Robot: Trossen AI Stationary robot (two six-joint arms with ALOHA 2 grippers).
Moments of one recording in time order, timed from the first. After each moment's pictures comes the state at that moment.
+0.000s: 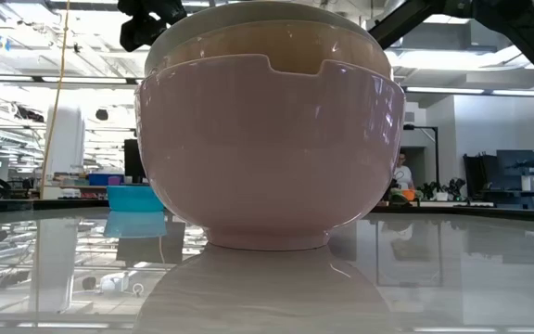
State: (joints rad) left arm 0.03 1.09 1.09 -0.62 -0.25 -0.44; right arm -0.58 2.02 1.60 -0.58 -0.34 -0.21
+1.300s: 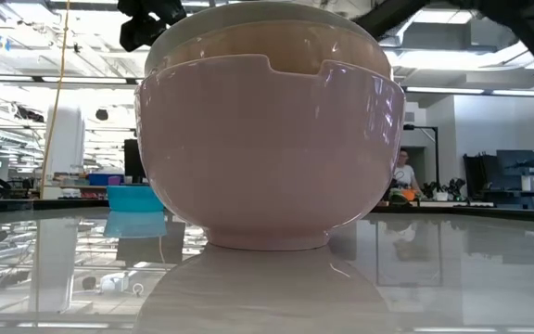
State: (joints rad) left arm 0.03 1.09 1.09 -0.62 -0.26 -0.44; right arm -0.43 1.99 1.59 -0.71 -0.79 -0.15
